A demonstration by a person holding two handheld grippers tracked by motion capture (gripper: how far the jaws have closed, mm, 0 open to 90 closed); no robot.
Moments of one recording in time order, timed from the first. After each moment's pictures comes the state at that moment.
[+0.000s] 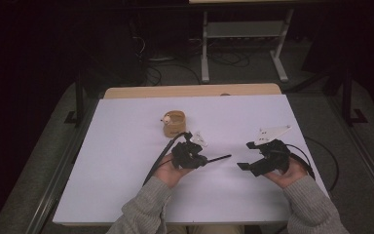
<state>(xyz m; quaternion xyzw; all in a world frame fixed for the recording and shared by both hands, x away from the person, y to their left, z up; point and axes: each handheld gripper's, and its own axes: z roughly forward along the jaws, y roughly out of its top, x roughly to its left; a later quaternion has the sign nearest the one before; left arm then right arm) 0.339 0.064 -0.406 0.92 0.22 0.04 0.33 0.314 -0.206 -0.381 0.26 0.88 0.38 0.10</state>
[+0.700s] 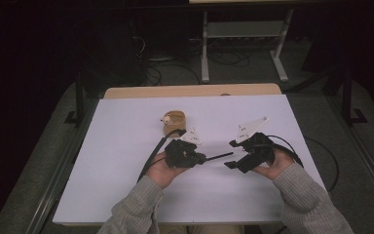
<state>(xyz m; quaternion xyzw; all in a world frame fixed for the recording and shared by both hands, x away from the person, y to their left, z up) 0.325 0.081 -0.373 0.91 0.18 0.04 0.37 0.329 -0.163 -0.360 0.16 0.92 0.34 0.08</state>
